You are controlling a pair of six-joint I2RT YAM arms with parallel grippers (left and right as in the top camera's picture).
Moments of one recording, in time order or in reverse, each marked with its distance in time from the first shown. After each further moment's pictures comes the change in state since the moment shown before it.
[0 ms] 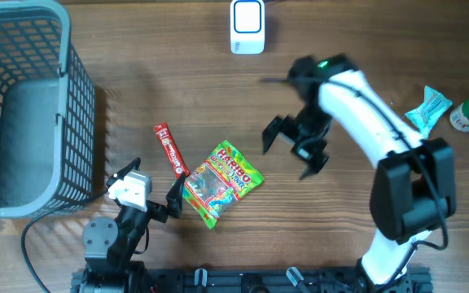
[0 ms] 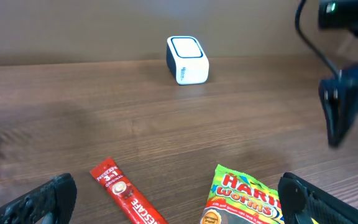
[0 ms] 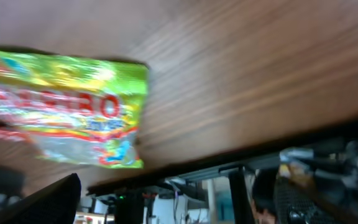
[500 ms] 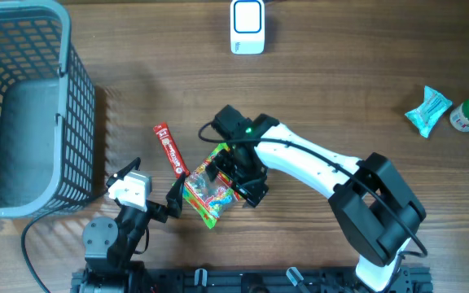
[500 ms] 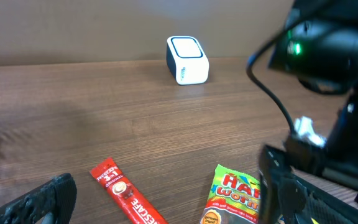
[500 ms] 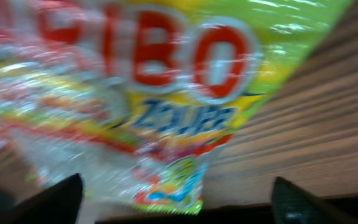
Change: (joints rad) left arm 0.000 0.000 0.000 0.000 0.000 0.000; right arm 0.378 0.000 -0.183 0.529 0.040 0.443
